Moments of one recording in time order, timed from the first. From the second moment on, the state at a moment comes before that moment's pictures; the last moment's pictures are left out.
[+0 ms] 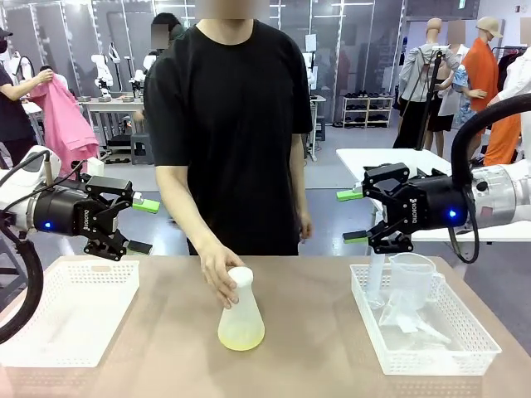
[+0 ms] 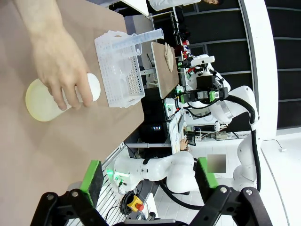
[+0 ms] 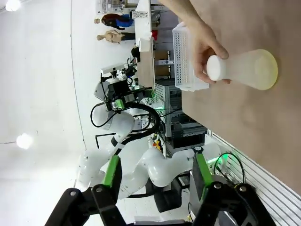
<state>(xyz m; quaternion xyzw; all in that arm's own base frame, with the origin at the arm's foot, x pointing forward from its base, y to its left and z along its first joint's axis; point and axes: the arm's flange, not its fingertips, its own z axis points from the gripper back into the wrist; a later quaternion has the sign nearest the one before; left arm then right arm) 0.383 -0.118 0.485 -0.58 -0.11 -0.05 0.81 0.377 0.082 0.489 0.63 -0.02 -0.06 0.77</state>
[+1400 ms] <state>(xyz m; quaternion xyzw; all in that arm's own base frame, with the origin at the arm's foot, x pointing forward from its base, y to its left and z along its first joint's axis) 0.401 -0.129 0.475 -0.54 -0.18 -0.14 0.81 0.377 0.080 0.487 0.62 -0.01 -0.06 0.78</state>
